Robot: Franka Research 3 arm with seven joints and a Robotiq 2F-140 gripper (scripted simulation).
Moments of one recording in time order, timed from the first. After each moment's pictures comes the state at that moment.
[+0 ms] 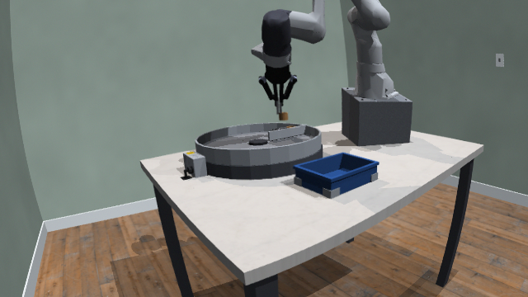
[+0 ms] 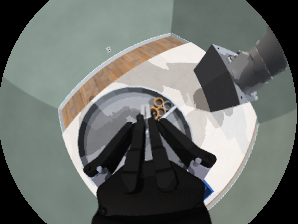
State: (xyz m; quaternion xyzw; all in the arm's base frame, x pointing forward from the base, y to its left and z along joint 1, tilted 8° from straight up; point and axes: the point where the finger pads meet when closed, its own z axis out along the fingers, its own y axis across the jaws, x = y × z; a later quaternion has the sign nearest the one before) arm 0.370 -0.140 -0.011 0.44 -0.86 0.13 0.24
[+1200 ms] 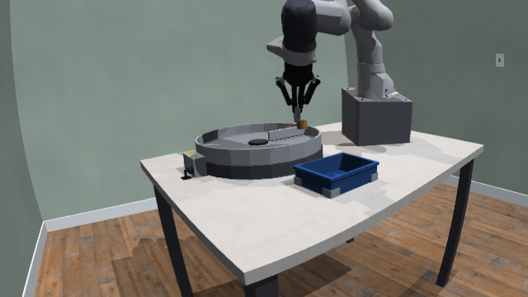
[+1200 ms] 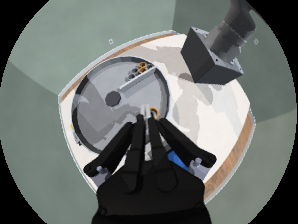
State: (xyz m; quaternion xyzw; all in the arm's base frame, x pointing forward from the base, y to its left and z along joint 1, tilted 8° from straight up) arm 0.427 0.026 0.011 0.46 -0.85 0.12 0.23
